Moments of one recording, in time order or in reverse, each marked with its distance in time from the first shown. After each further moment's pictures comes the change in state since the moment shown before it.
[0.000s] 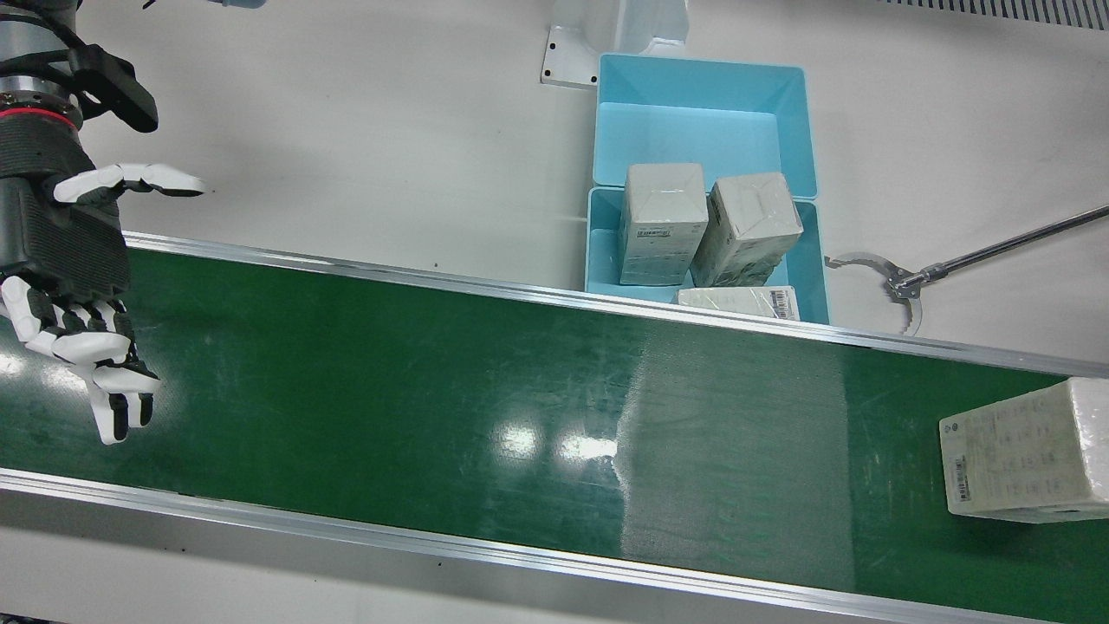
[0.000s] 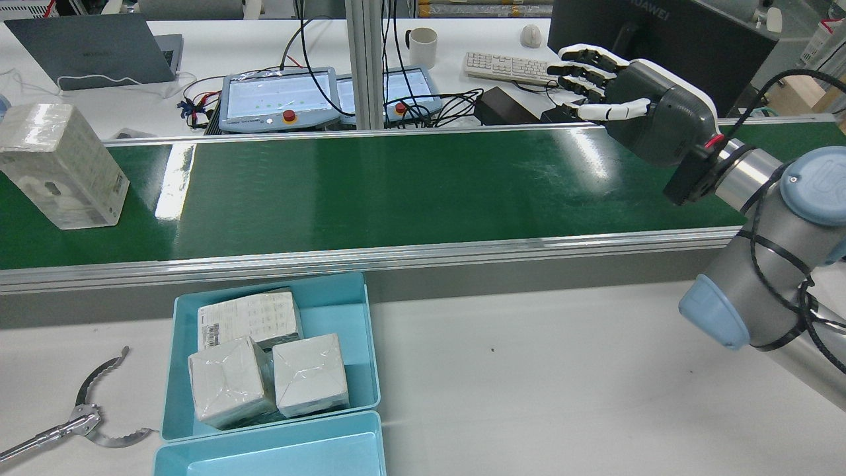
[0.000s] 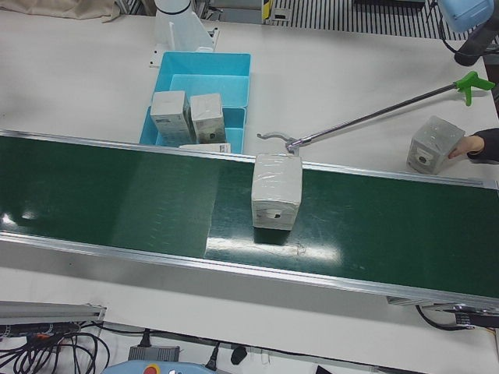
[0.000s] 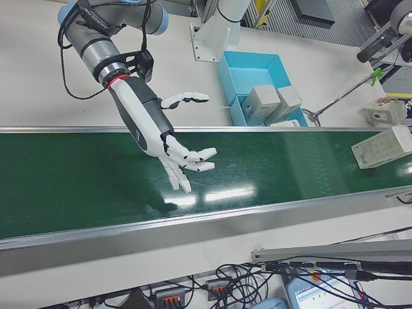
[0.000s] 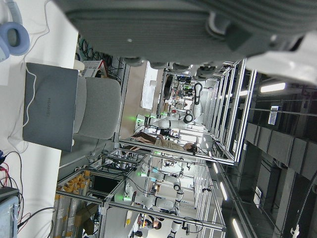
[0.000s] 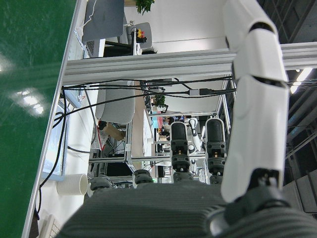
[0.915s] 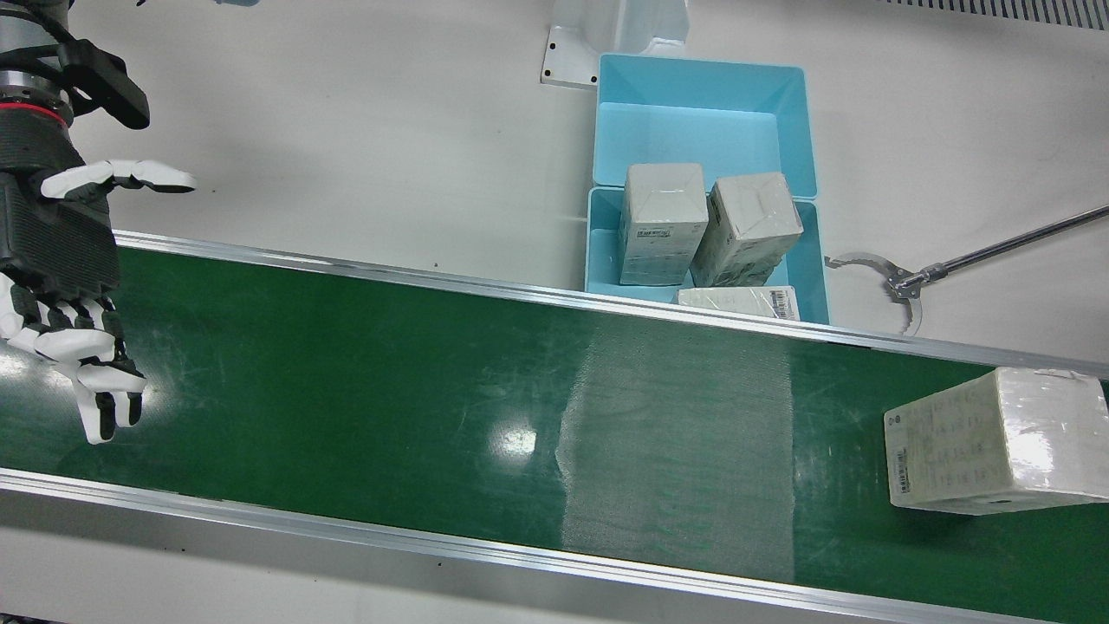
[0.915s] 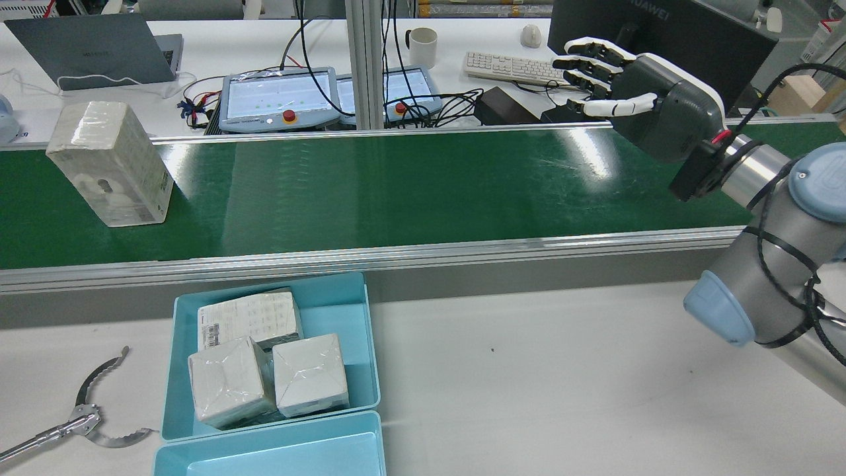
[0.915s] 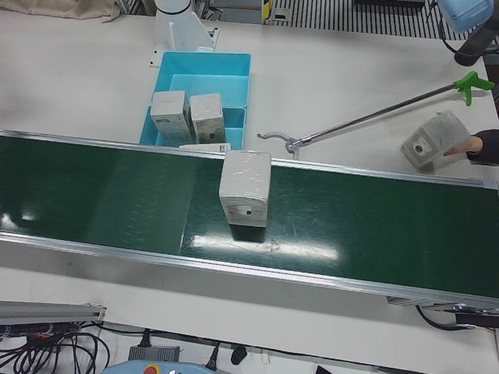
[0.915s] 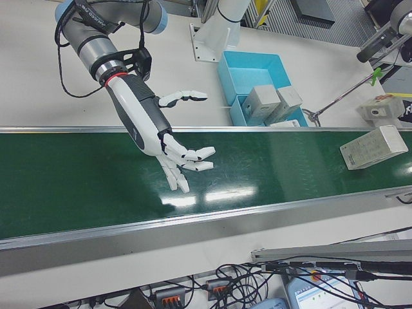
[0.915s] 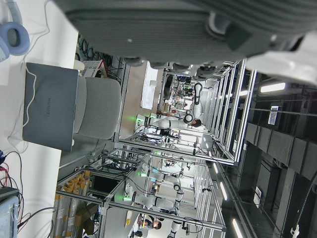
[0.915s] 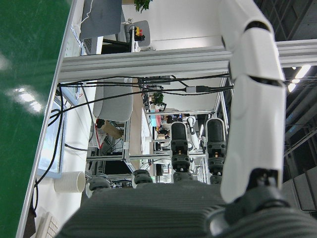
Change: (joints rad) left arm 0.000 0.000 0.000 0.000 0.000 0.000; right arm 0.010 -0.002 0.003 -0.001 0.001 0.002
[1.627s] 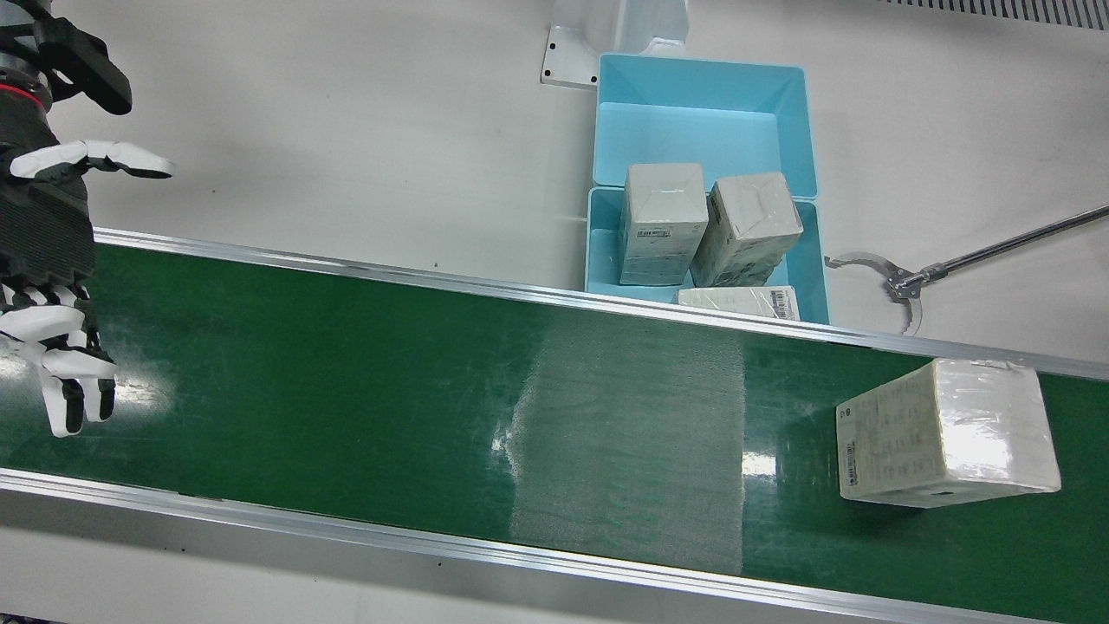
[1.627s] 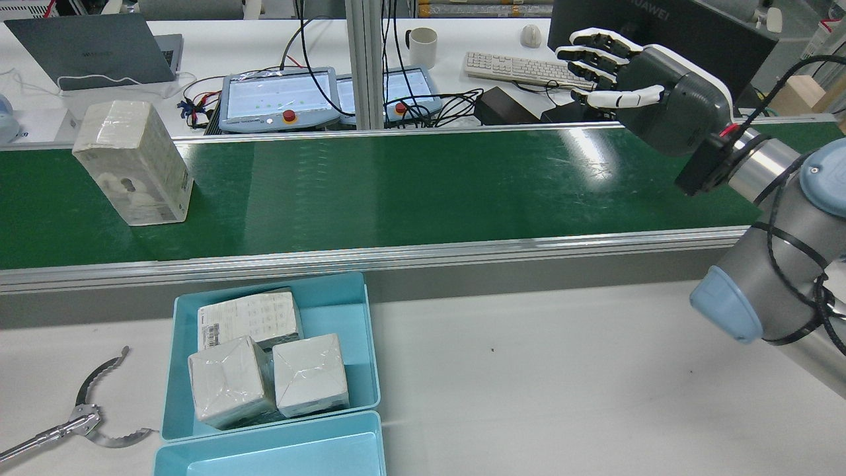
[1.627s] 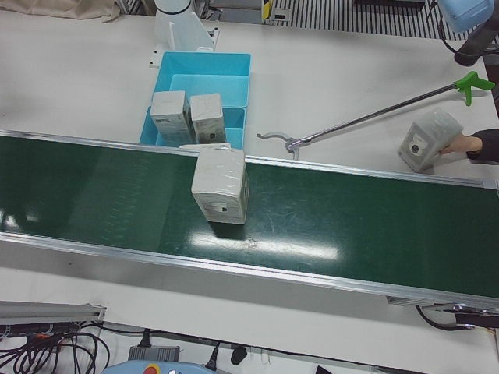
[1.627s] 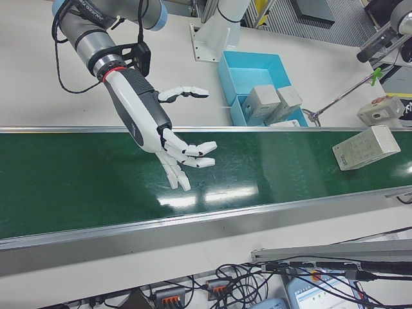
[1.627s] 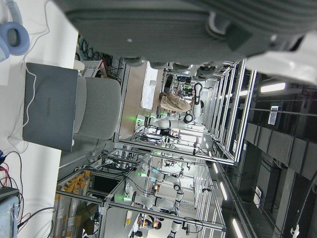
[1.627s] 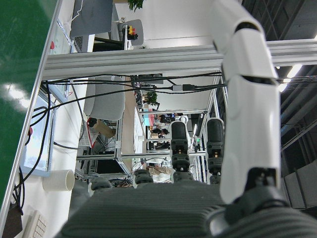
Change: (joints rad) left arm 0.000 0.000 0.000 0.000 0.000 0.000; right arm 0.025 -0.005 0.027 -0.005 -0.005 0.002
